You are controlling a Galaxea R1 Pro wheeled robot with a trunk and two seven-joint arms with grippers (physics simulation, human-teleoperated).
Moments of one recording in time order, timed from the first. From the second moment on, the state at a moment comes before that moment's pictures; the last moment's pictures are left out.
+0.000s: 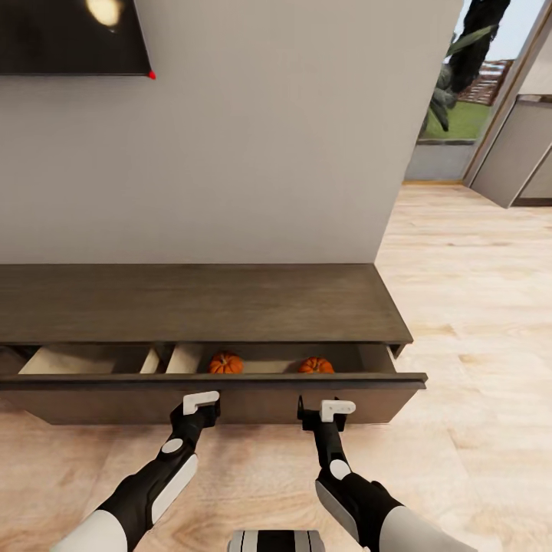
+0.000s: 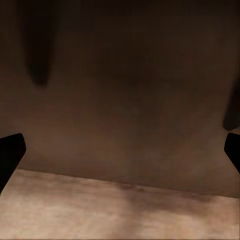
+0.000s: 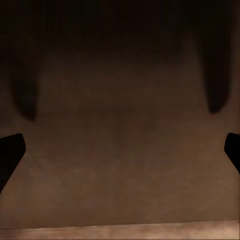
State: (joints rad) left arm -0.55 0.09 -0.53 -0.74 0.55 -0.06 0.37; right arm -0.62 0.08 0.80 -0.48 -0.54 -0.46 -0.44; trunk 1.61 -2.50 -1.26
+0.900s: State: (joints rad) left arm -0.55 0.09 -0.53 -0.75 0.54 -0.06 0.37; right arm -0.62 0.08 0.80 -0.48 -0.54 -0.46 -0.44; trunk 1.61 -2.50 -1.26
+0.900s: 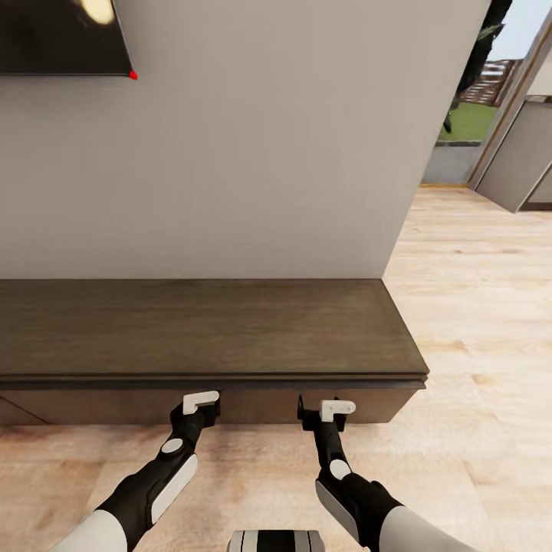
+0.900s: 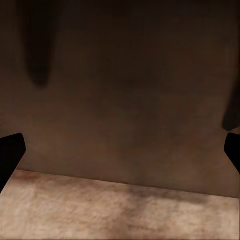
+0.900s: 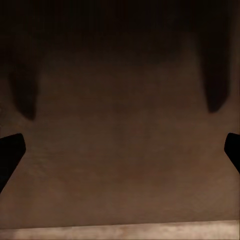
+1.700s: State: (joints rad) left arm -0.55 0.09 -0.53 -0.75 0.54 -0.06 0.37; right arm -0.62 0.08 0.80 -0.48 -0.54 -0.46 -0.44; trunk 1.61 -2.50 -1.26
